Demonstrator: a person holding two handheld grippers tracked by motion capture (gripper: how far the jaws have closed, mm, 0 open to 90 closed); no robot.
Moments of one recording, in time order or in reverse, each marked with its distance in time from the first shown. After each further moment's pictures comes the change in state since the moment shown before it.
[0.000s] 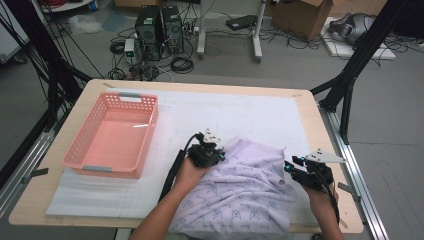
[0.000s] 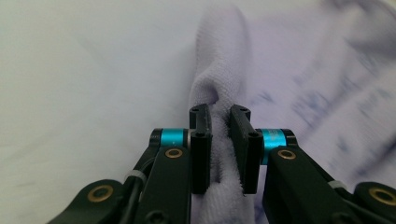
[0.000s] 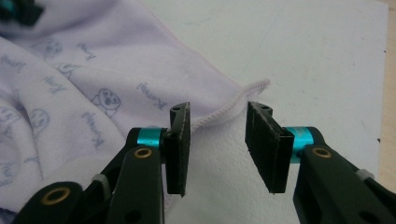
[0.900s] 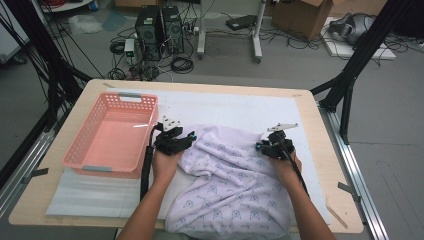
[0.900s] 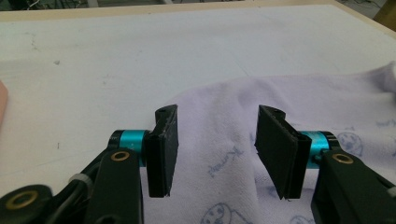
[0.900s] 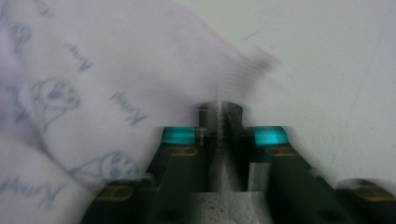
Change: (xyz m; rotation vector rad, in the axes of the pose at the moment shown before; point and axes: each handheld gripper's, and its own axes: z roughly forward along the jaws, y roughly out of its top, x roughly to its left) left arm 0.065 -0.017 -0.040 -0.170 0.241 -0.194; right arm 0.013 0.059 0.115 0.193 0.085 -0.013
